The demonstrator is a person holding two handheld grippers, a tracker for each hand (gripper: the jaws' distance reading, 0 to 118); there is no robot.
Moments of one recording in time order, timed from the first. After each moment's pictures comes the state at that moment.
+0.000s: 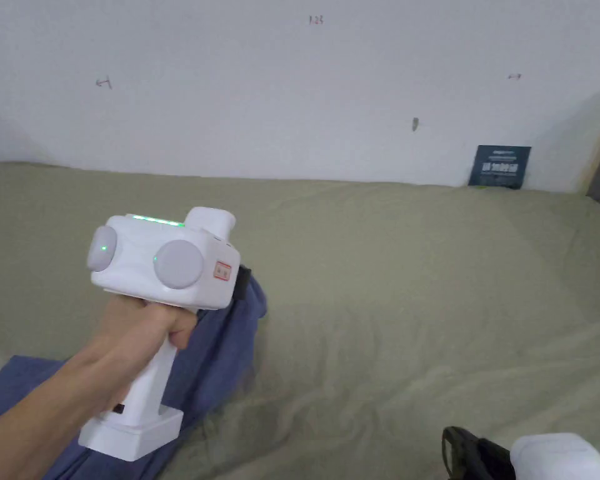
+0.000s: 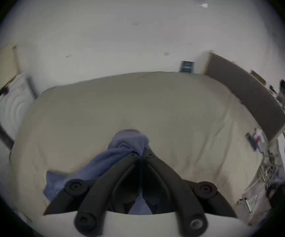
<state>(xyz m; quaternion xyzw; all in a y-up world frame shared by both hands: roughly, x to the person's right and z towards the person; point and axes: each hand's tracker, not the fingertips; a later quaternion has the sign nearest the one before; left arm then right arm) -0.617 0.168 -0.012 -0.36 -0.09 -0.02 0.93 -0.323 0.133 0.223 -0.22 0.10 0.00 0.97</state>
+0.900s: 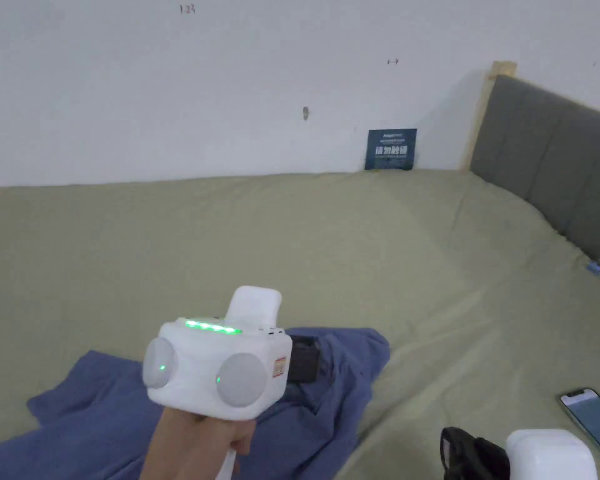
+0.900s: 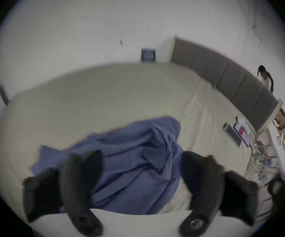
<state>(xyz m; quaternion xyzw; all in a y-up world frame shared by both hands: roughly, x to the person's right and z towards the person) -0.480 0.112 0.036 -0.33 -0.15 -0.01 0.93 -0.245 0.120 0.215 -0.23 0.00 -0.04 0.97</state>
